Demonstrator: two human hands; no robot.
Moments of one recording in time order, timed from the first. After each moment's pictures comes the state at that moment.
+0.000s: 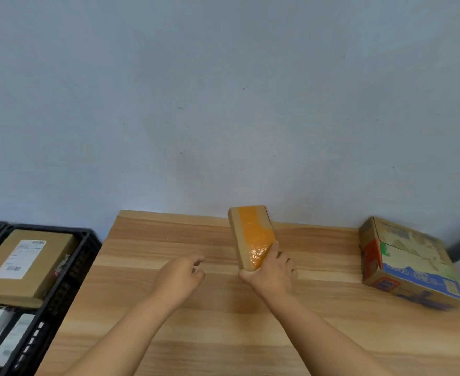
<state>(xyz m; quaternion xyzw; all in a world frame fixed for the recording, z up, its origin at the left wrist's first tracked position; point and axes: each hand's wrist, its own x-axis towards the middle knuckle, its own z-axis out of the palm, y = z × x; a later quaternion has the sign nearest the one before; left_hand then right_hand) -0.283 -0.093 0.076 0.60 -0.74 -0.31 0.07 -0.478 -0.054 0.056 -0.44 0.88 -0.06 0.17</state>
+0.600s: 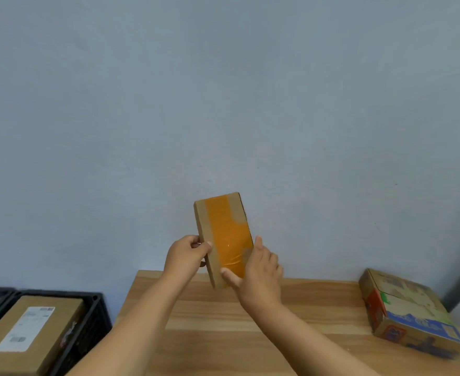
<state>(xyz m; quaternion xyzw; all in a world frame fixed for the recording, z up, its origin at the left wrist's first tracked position) -0.227 -0.126 0.215 0.53 -0.60 -0.45 0.39 -0.359 -0.052 0.201 -0.54 0.81 -0.21 0.01</state>
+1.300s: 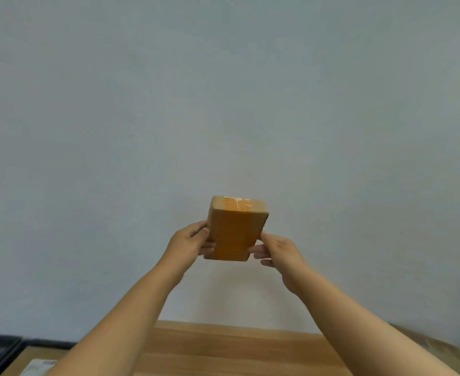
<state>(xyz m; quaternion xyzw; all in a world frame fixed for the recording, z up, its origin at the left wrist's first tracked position) -0.172 -0.121 0.331 0.40 -0.62 -0.46 0.49 -0.363 -0.074 0.334 -0.47 0.62 -0.52 0.35</state>
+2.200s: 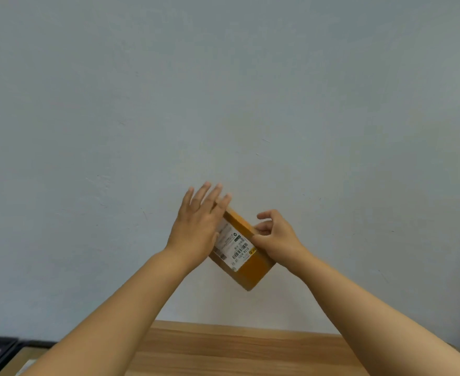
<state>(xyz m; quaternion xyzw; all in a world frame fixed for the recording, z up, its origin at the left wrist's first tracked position) -0.207 -0.113 0.362 0.42 -0.83 0.24 0.29 -0.393 -0.067 0.359 -0.59 0.63 -0.45 0.21</state>
